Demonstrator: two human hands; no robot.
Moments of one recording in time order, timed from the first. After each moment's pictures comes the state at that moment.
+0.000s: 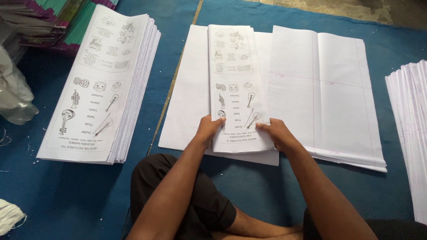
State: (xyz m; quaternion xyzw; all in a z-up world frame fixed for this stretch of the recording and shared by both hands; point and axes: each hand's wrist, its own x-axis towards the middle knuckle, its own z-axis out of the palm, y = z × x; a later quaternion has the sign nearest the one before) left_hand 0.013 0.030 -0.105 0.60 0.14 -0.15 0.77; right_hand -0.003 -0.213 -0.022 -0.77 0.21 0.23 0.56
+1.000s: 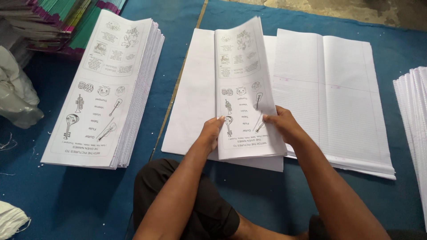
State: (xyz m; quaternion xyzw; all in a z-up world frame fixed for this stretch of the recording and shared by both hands) left_hand 0.016 0.028 -0.085 0.48 0.16 -0.19 0.84; right_hand 0.035 -0.214 -0.006 -0.76 0.14 0.18 0.61
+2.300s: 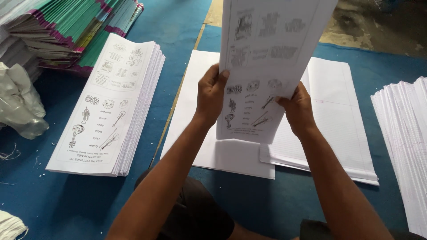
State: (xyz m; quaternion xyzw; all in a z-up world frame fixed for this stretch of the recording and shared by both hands) left_hand 0.030 0.020 0.127 0.61 -0.18 0.15 0.76; right_hand 0.027 -0.224 0.114 -0.76 -0.10 -0.09 0.63
